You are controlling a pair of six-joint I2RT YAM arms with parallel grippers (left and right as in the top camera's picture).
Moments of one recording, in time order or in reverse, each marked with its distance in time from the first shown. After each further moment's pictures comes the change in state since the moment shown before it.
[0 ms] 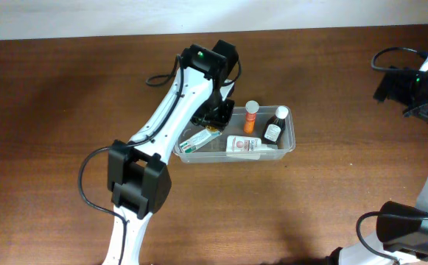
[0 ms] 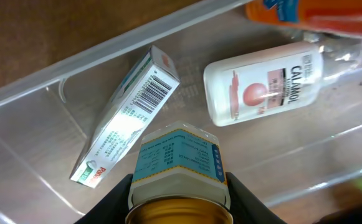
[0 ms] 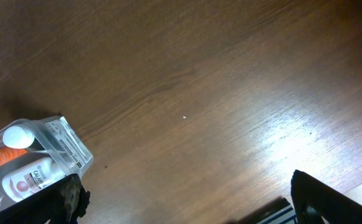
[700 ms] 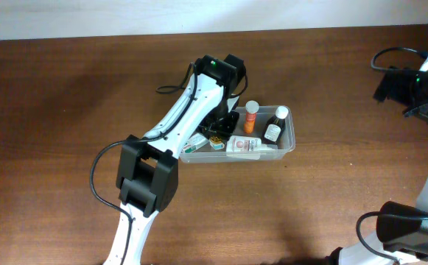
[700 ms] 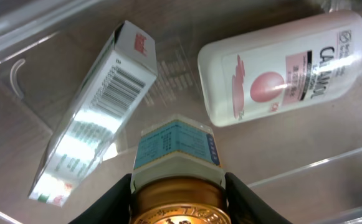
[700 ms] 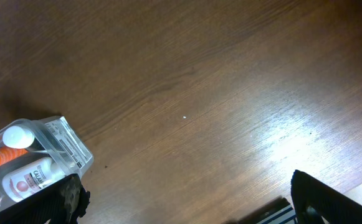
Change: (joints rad) left arm -0.035 0.048 -0.060 0.014 -0.001 -0.007; right arm 0.000 0.000 0.000 0.000 0.000 0.000
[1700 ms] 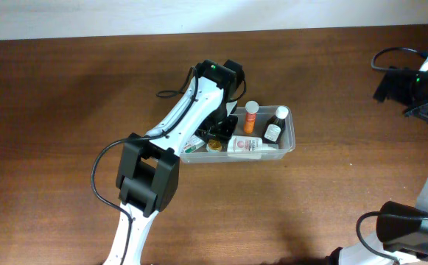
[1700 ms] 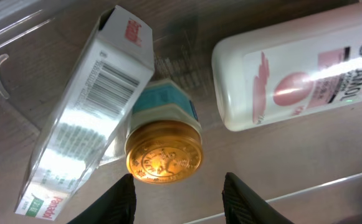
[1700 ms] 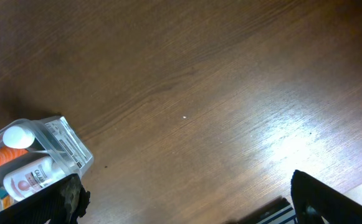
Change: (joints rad) left arm 0.000 0.000 -0.062 0.034 0.000 -0.004; right arm 0.000 0.000 0.000 0.000 0.000 0.000
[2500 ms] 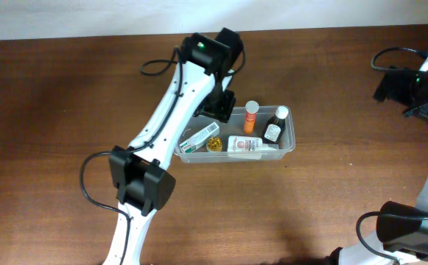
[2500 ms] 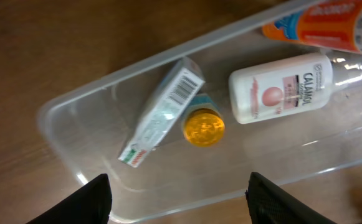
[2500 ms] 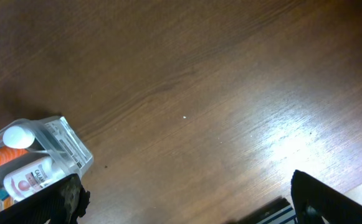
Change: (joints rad) left arm 0.027 -0.003 0.375 -0.207 -0.132 0.008; right arm 0.000 0.000 0.000 0.000 0.000 0.000
